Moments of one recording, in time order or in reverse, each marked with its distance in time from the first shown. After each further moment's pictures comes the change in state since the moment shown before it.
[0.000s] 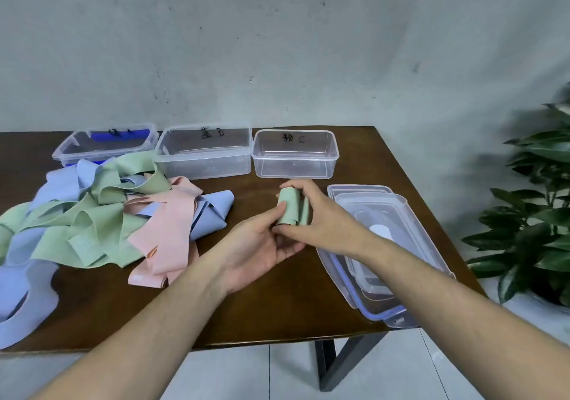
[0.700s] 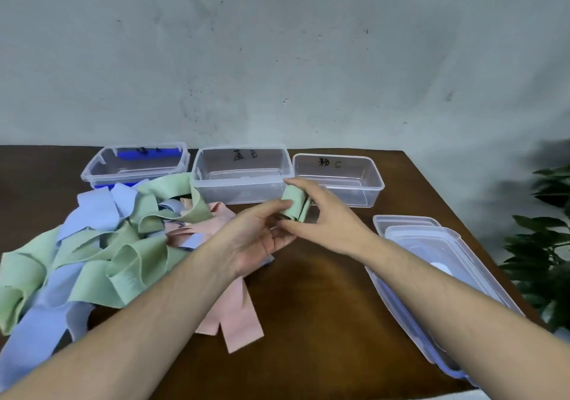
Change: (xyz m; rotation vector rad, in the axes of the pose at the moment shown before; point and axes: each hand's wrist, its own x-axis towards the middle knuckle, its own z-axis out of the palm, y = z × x) left_hand 0.011 0.095 -0.068 -0.015 0.112 0.065; right_hand 0.091 -0.032 0.040 -0.152 0.096 -0.056
